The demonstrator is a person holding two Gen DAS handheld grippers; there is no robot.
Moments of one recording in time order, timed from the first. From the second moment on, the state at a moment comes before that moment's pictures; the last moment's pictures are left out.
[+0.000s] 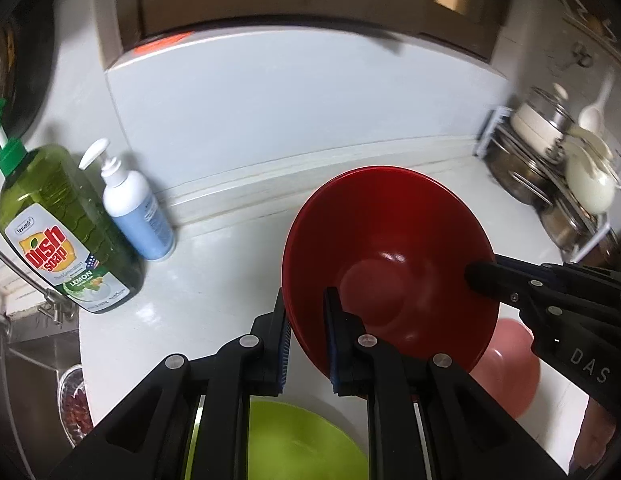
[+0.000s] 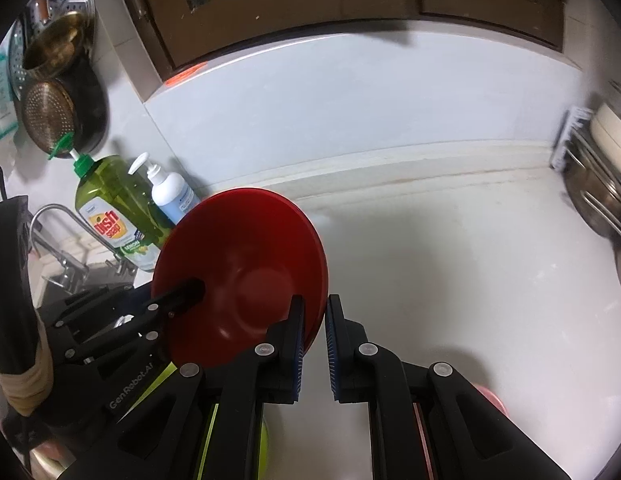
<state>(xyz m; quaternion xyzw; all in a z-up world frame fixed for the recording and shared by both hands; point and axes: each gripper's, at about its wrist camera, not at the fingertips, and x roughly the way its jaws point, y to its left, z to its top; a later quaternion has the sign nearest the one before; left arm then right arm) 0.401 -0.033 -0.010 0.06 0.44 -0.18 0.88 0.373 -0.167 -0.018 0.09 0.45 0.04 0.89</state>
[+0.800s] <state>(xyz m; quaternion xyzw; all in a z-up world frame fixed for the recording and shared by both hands) 0.307 -0.129 -0.015 0.09 0.45 -0.27 0.85 0.258 -0.251 -0.019 0.12 0.45 -0.04 0.89</state>
